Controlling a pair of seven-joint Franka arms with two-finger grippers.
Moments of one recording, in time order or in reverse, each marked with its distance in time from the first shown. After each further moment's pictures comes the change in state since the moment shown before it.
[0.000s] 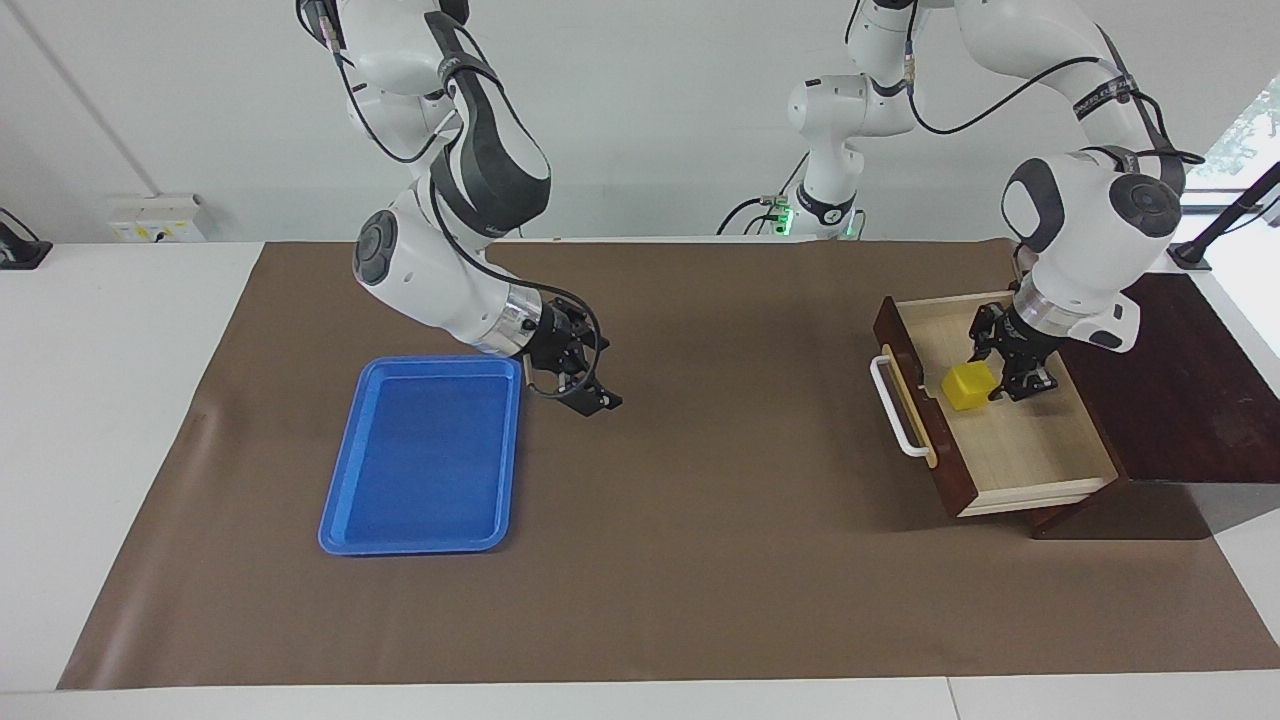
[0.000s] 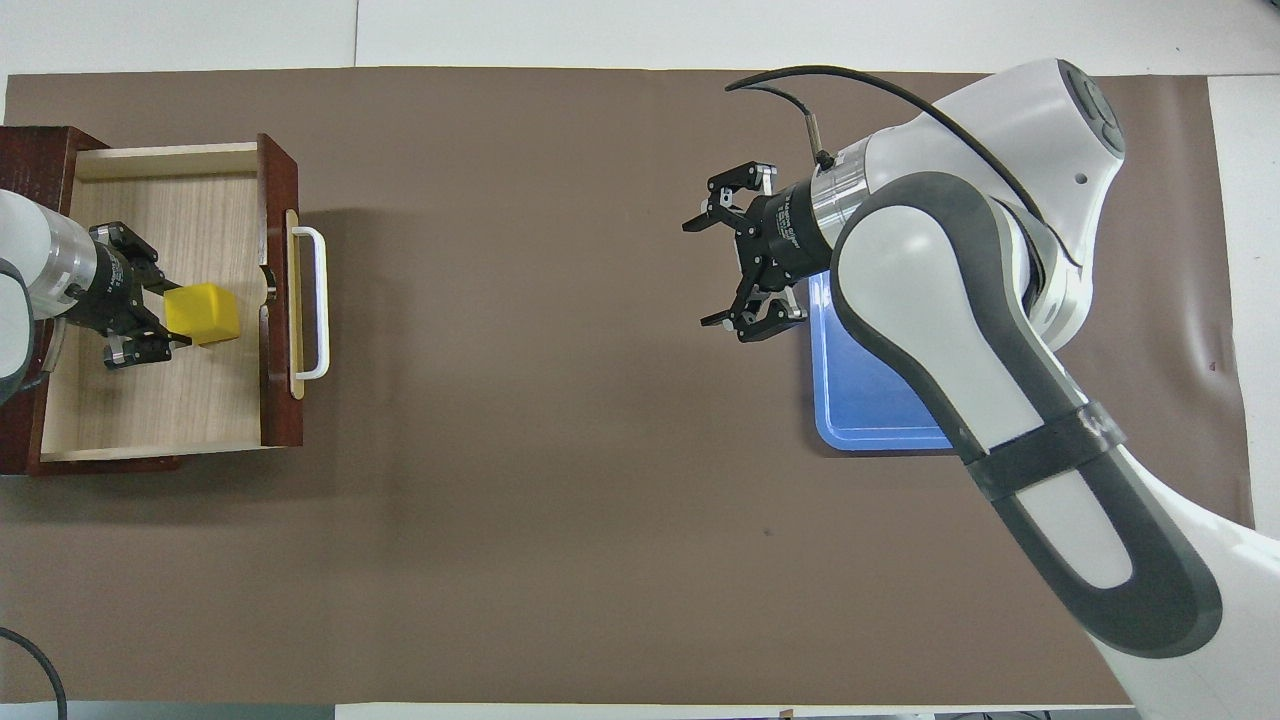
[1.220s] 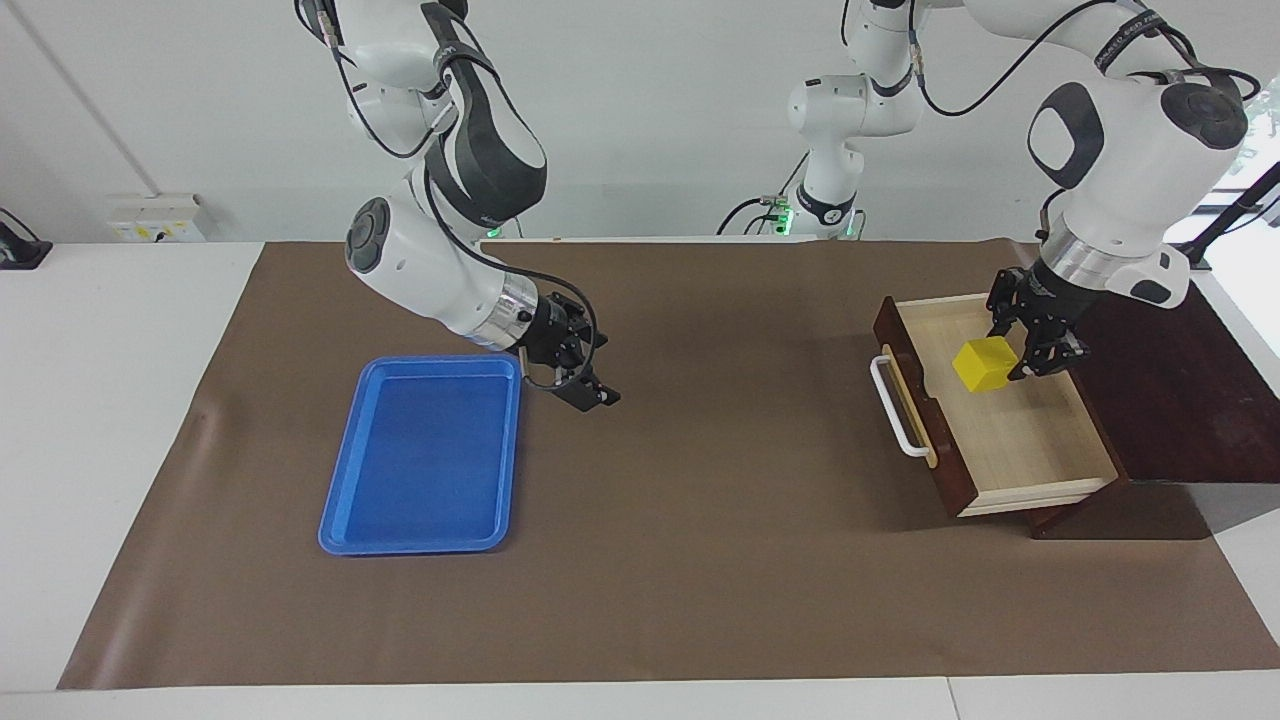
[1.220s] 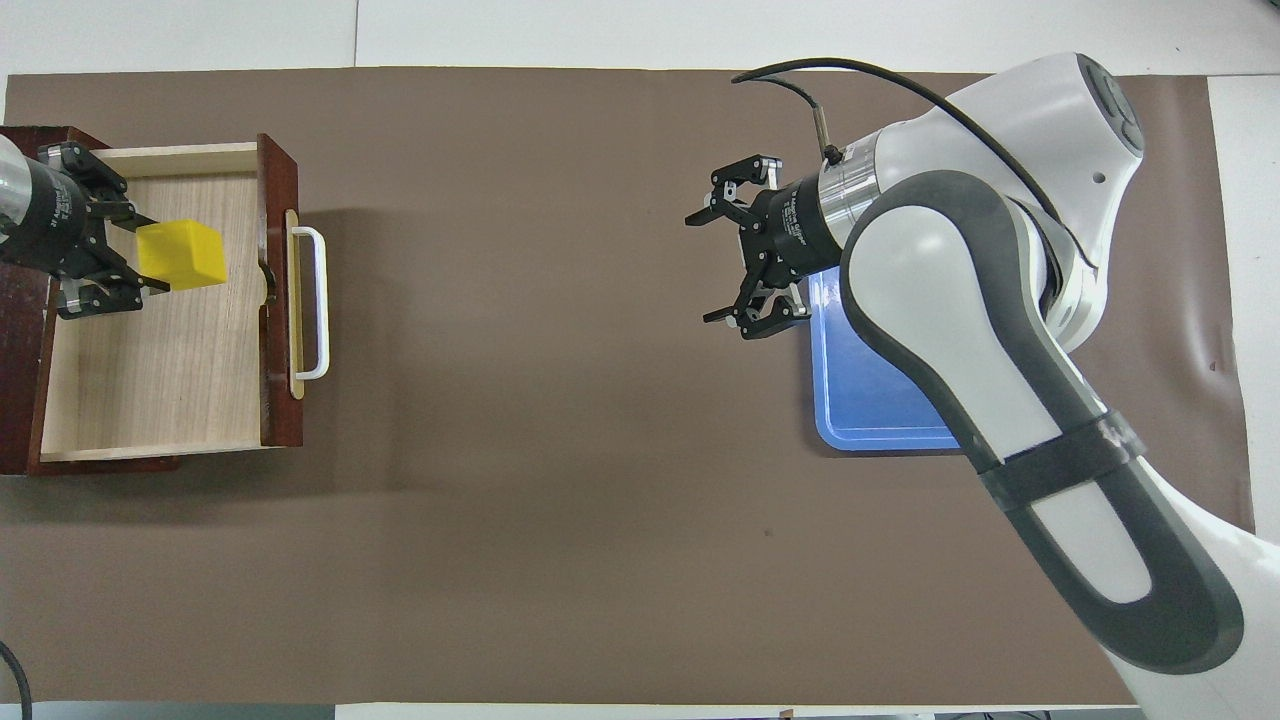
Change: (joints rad) left arm -0.015 0.011 -0.088 0.286 -0.031 -0.213 -0.059; right arm 0.002 -0.015 -0.002 0.003 0.000 0.000 0.000
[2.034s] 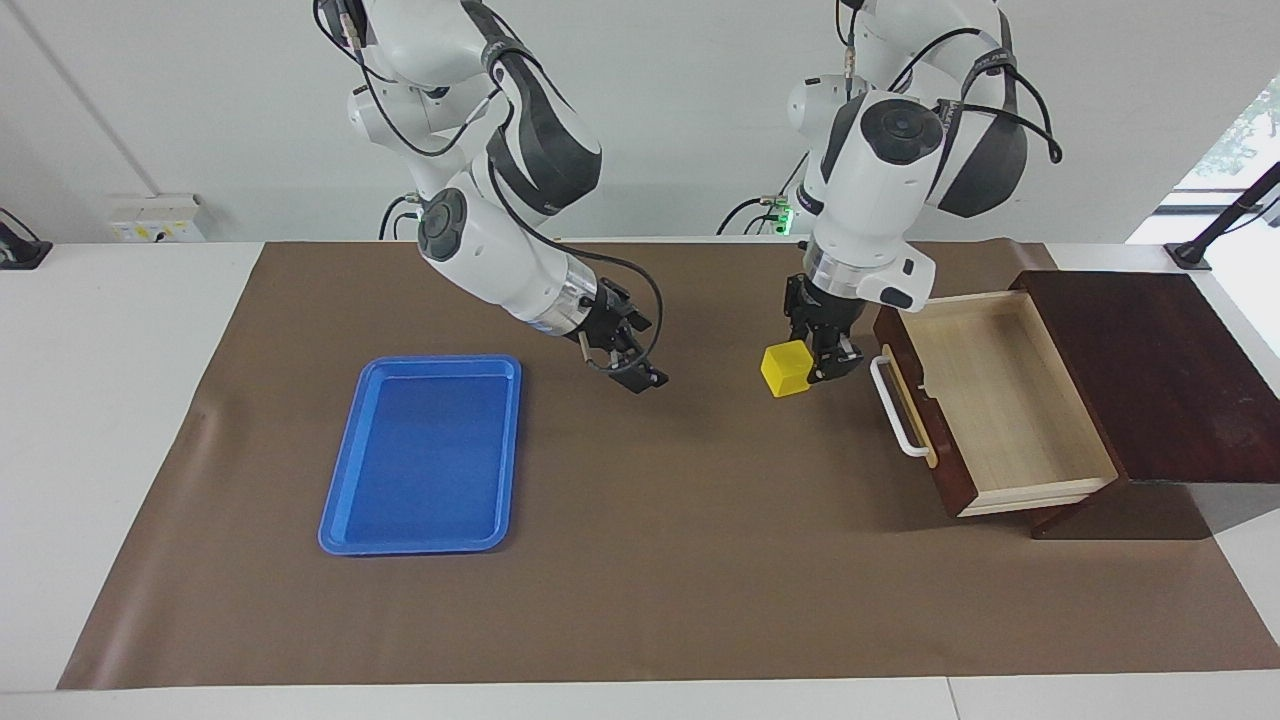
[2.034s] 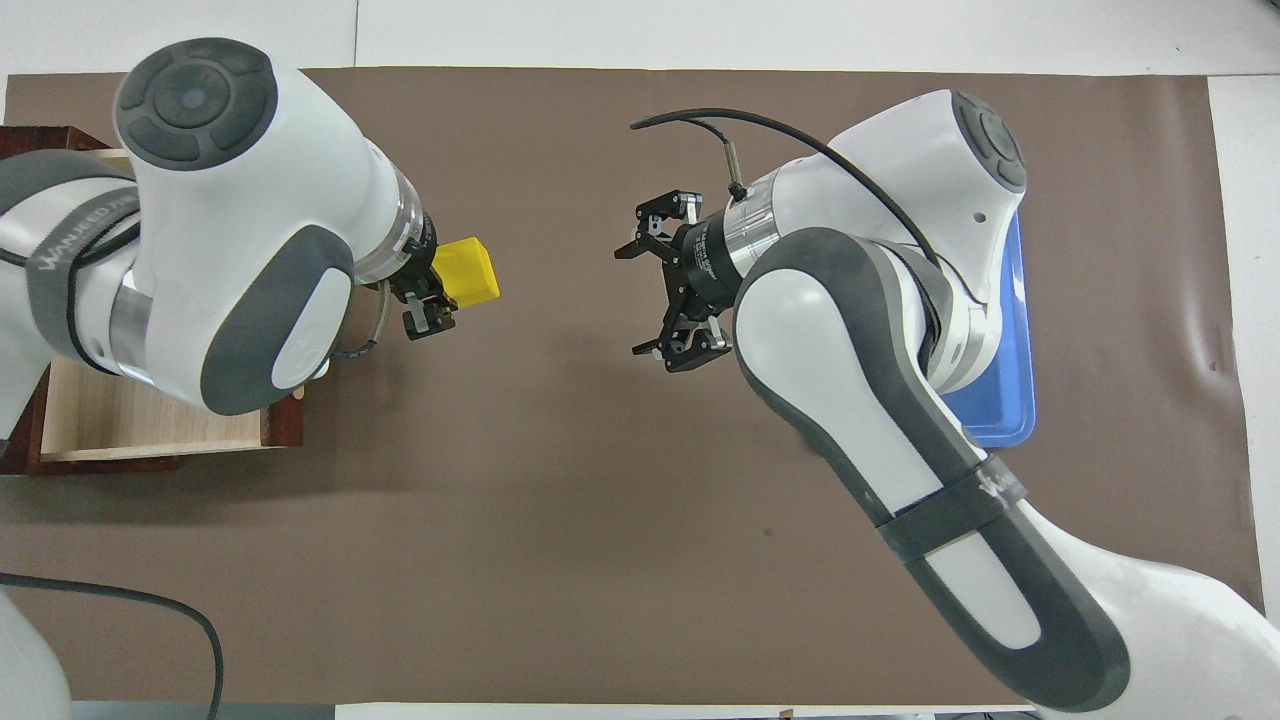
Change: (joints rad) left arm -0.031 0.104 -0.396 0.035 0.093 0.057 -0.540; right arm 0.119 0.021 0.003 0.000 0.000 0.071 0.106
